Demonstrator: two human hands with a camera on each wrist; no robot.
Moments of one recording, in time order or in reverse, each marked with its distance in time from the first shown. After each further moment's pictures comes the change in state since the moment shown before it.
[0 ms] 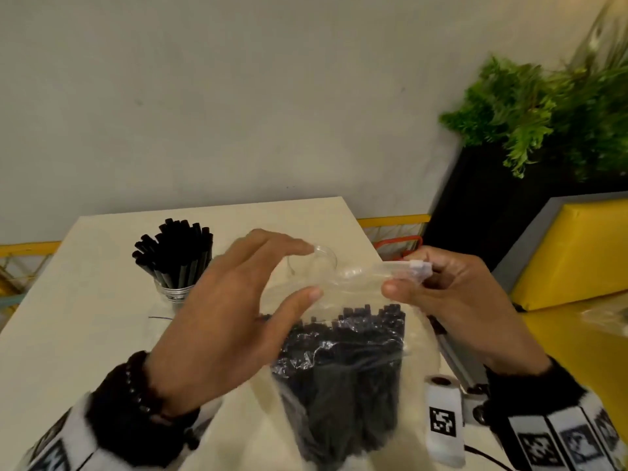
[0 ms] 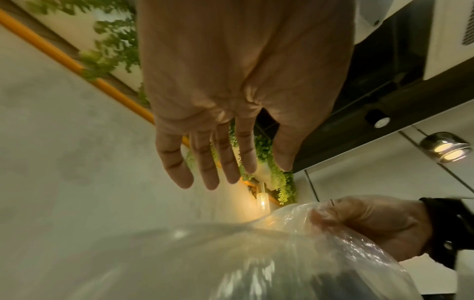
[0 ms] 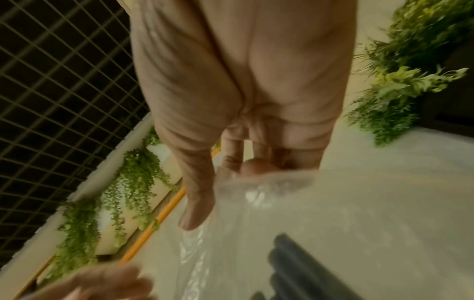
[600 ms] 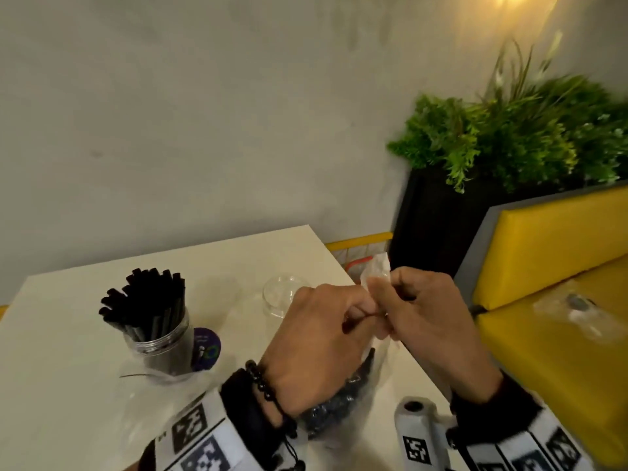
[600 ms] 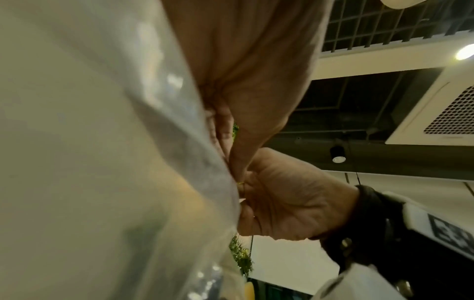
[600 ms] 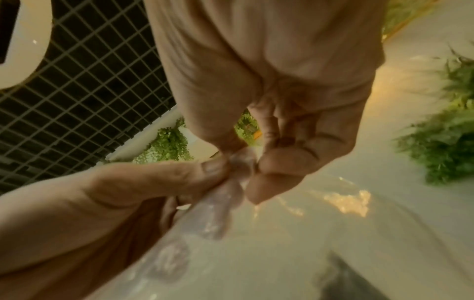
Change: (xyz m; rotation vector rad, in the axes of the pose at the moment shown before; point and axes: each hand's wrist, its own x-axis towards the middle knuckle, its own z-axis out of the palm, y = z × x) left_hand 0.042 0.058 0.041 -0.404 -0.239 -0.029; right_hand -0.005 -0.014 0.016 -0.397 0.351 0.008
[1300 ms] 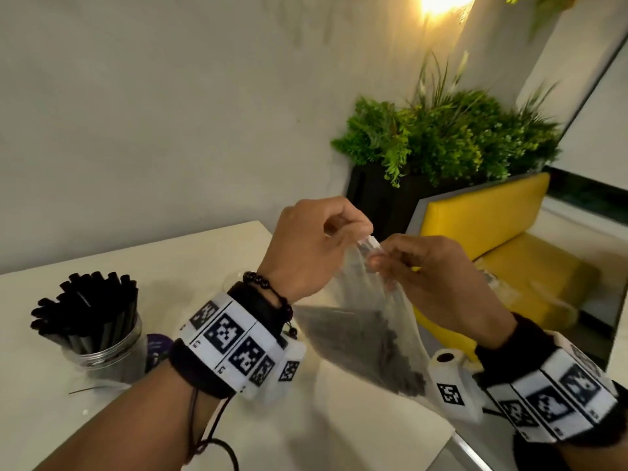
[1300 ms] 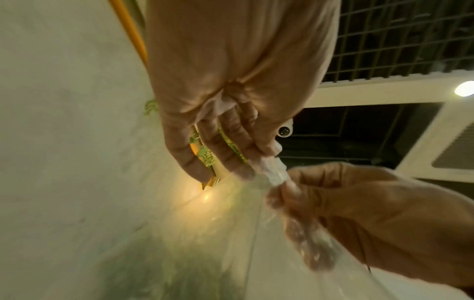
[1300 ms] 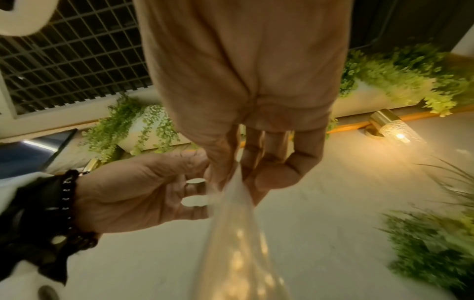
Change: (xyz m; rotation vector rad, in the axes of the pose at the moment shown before) left_hand 0.060 0.004 -0.019 -0.213 0.087 0.258; right_hand -0.008 -0.019 -0.059 -0.237 -0.038 -0.257
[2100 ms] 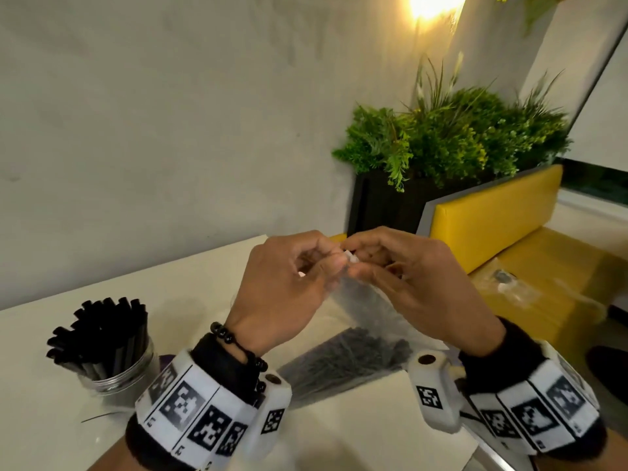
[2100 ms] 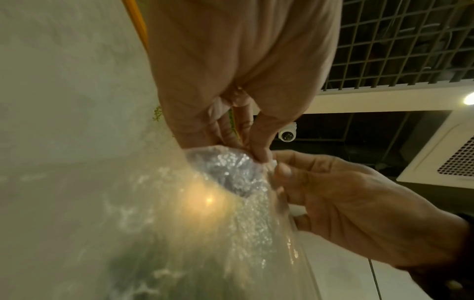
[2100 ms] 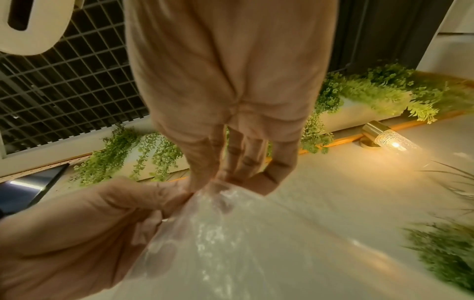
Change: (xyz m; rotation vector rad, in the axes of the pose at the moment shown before) left_hand -0.028 -0.002 -0.013 -0.090 0.016 -0.060; right_hand 0.010 -0.020 0.004 0.151 0.042 -0.092
